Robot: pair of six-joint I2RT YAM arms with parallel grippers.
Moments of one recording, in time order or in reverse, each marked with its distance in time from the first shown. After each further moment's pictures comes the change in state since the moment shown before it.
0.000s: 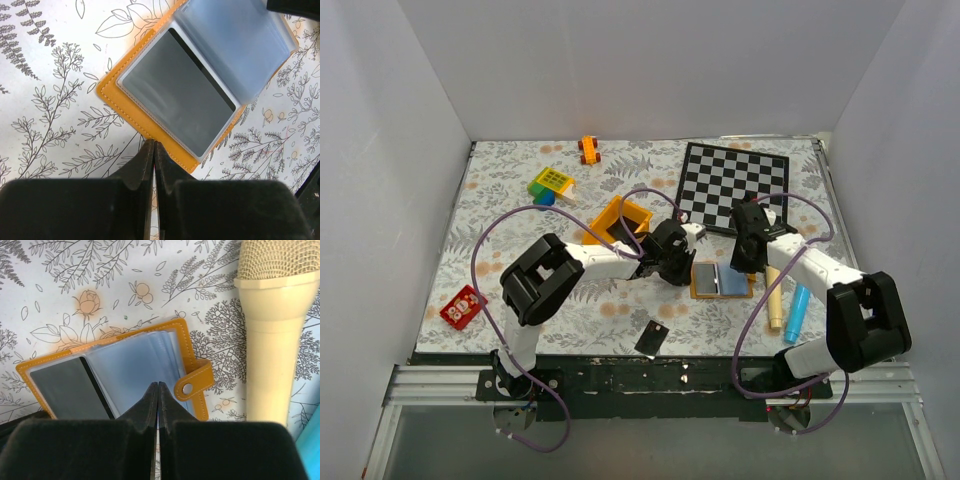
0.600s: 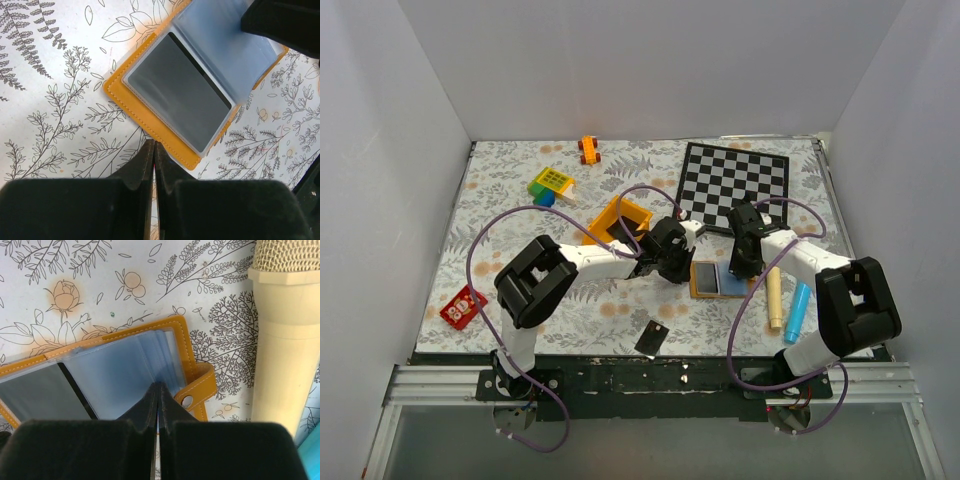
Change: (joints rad) left arm -0.002 -0.045 -0.007 -0.018 -0.027 0.009; right arm -0.009 0.087 -0.001 -0.014 0.000 -0.003
